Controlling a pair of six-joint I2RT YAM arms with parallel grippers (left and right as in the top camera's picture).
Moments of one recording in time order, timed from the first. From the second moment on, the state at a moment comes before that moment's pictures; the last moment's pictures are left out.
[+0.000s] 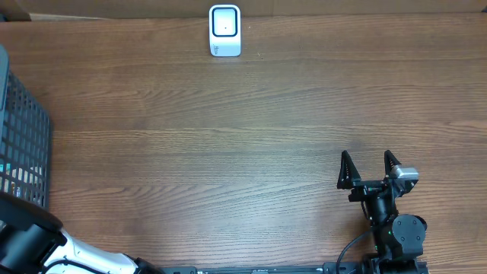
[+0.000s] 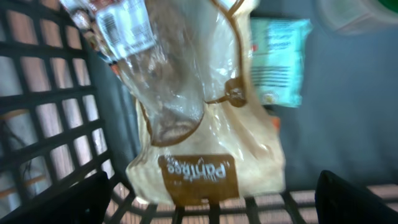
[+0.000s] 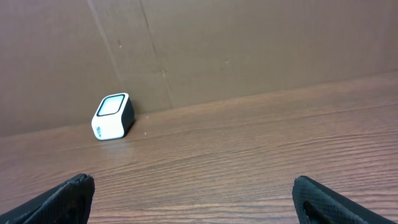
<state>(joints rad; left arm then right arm) 0.94 1.98 1.83 -1.27 -0.21 -0.58 0.05 0.01 0.02 -0.03 -0.03 0.22</state>
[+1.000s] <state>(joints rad) 0.94 2.00 1.47 -0.80 -0.23 -0.51 0.05 0.01 0.02 -0.03 -0.03 0.22</state>
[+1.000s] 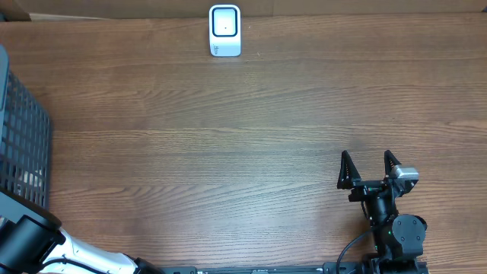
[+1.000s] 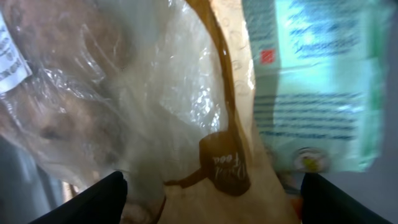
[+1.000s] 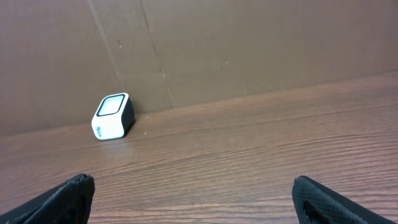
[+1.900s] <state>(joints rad) 0.94 2.00 1.97 -1.24 -0.19 -0.49 0.05 0.01 0.02 -0.03 -0.03 0.22</state>
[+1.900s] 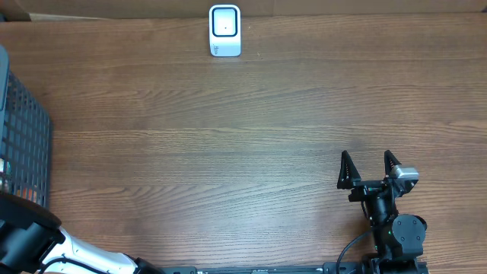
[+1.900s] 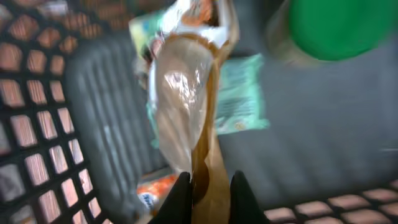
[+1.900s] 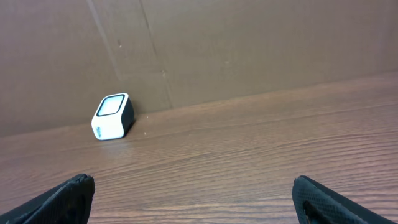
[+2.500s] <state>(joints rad) 0.94 1.95 2.19 -1.38 -0.08 -0.50 0.05 0.01 0.02 -0.04 -0.03 0.22</state>
